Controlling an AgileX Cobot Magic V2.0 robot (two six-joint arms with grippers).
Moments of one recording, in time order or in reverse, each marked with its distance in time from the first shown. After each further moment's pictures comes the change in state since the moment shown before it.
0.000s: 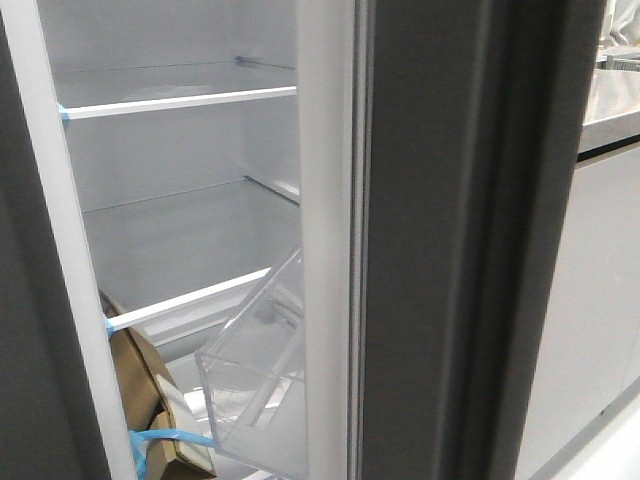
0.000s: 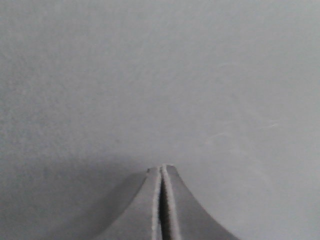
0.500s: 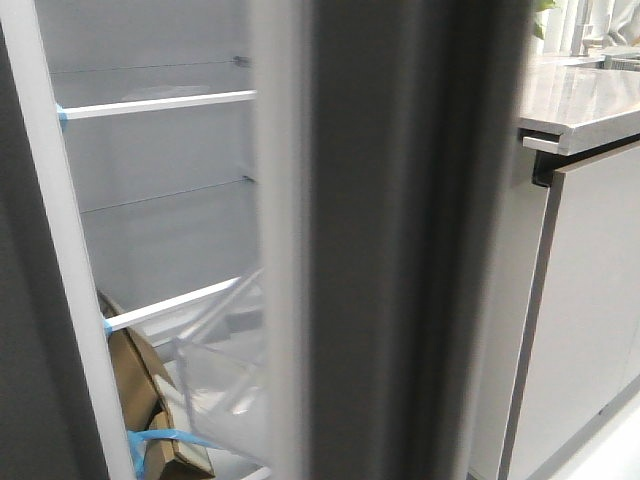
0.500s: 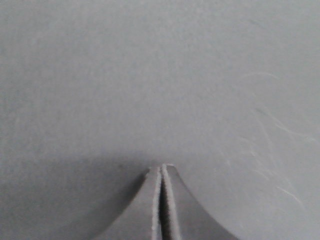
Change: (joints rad) left arm 0.000 0.000 0.000 0.000 0.000 0.000; right arm 0.096 0.139 -0.081 0.012 -0.052 0.000
